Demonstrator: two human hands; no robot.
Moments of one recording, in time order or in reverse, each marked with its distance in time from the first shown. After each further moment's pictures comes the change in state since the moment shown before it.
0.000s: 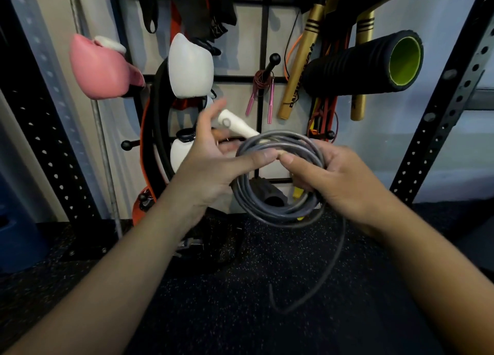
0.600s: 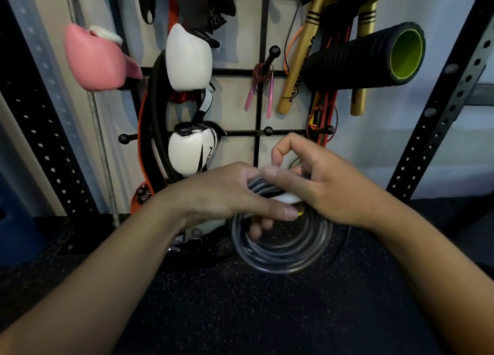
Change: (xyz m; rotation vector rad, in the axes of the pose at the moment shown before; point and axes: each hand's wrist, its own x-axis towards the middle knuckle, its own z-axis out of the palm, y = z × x) left_hand -0.008 0.005 0.006 0.240 -0.683 -0.311; right_hand 0.000 0.000 0.005 -0.181 -0.195 -0.035
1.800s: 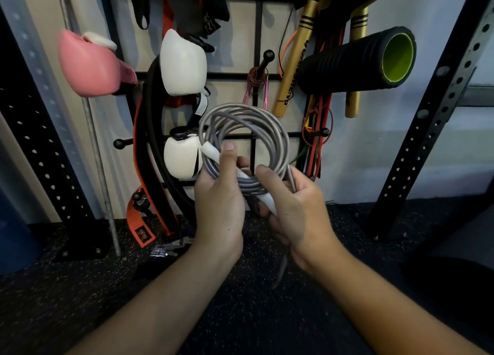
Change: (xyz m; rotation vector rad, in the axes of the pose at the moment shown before) left_hand 0.030 -0.018 0.053 -0.788 0.997 0.271; right_hand -0.006 -0.006 0.065 0.720 0.488 0.276
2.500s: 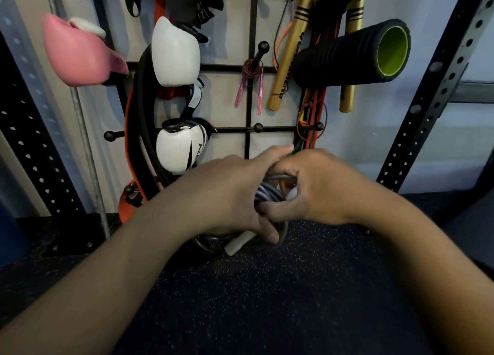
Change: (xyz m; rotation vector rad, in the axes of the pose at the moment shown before) left_hand 0.008 0.050 -0.002 1.512 -0.934 0.343; right_hand 0.021 -0.052 -0.046 -1.141 -0.503 -0.229
